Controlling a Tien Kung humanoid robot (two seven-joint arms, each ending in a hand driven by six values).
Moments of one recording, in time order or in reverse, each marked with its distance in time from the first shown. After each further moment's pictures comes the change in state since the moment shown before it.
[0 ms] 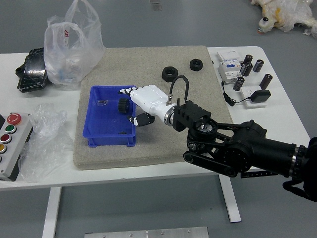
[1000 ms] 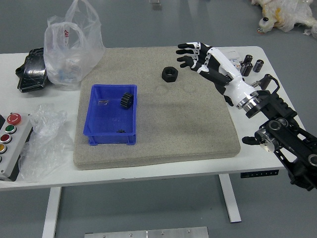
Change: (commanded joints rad) left arm 0.010 -0.010 0.017 0.003 -0.028 0.005 -0.012; right arm -0.513 -0.283 0.822 0.246 0.880 0.311 0.569
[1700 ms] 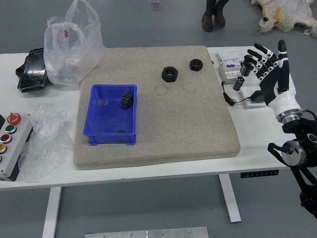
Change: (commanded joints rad) left arm 0.005 -0.004 0.009 0.002 -0.010 0.010 -0.033; right arm -0.219 0.066 0.284 -0.005 0.032 -0.234 -0.056
